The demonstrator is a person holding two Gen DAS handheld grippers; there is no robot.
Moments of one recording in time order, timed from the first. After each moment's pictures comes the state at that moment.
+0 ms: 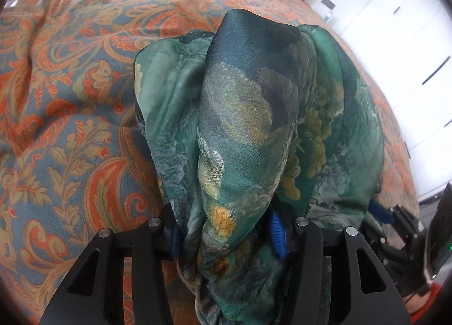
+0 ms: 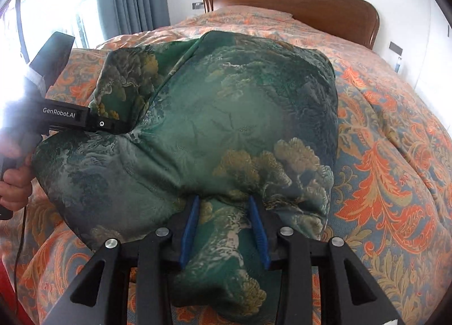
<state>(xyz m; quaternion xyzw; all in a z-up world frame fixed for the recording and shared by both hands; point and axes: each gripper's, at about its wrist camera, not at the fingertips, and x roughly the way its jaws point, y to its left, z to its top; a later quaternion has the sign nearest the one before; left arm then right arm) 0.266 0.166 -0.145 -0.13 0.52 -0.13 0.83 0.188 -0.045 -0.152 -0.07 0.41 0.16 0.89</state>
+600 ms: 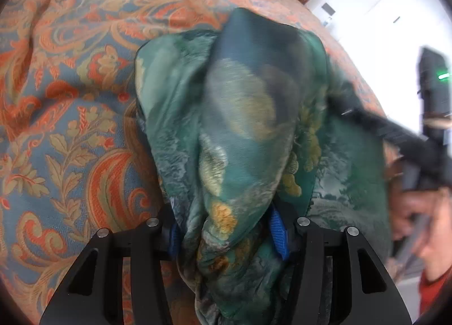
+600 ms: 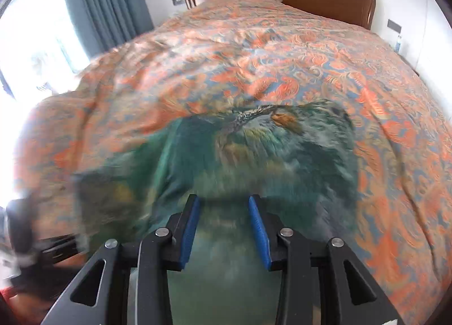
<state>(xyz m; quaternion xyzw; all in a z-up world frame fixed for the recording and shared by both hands) 0.258 0.186 -0.158 -0.17 0.52 -0.14 0.82 0.331 0.003 -0.111 -0.04 0.46 0.12 0.88</state>
